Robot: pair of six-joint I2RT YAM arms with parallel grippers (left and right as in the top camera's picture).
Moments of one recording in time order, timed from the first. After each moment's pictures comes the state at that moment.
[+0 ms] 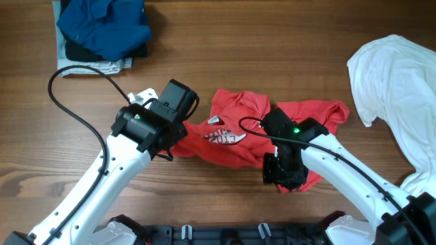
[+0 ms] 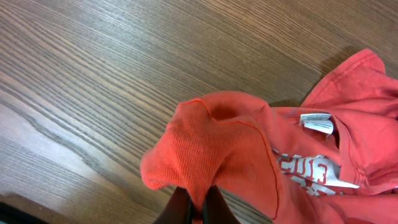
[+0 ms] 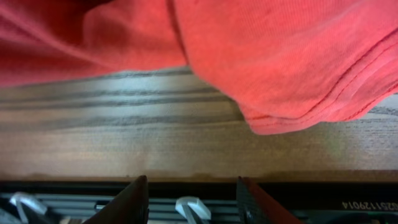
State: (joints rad) left arm -0.54 1.33 1.19 -1.21 -0.28 -1.02; right arm 0.55 1.41 0.86 -1.15 -0.23 0.66
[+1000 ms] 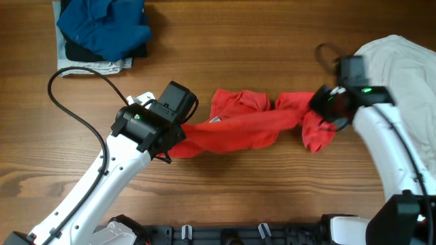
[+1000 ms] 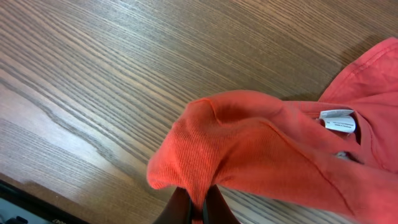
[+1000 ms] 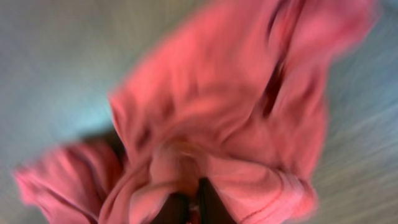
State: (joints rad) left arm -0.54 1.33 1.19 -1.26 -0.28 -1.02; right arm -0.03 1.49 1.11 -0.82 -0.04 0.66
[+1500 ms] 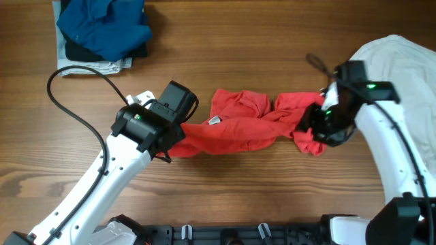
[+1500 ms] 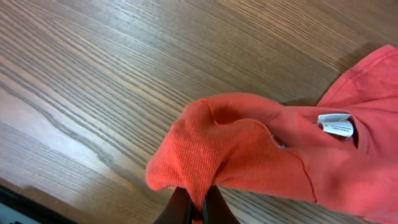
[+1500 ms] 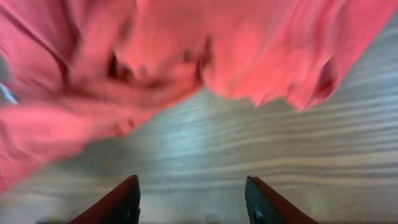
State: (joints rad) left arm -0.54 1.33 1.19 -1.25 -0.30 -1.02; right arm 0.03 1.49 1.11 -1.19 -0.27 0.39
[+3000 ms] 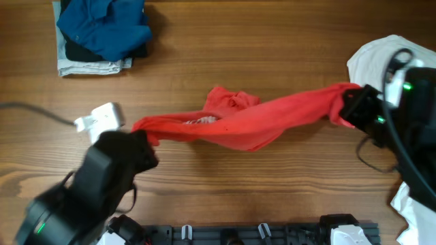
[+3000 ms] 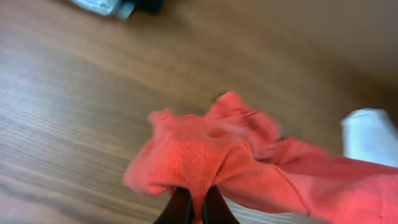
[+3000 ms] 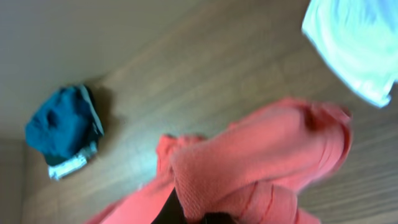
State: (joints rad) left arm -0.60 0.79 1.21 -1.17 -0.33 -0.87; right arm 0.06 1.06 1.57 -1.24 -0.07 0.61
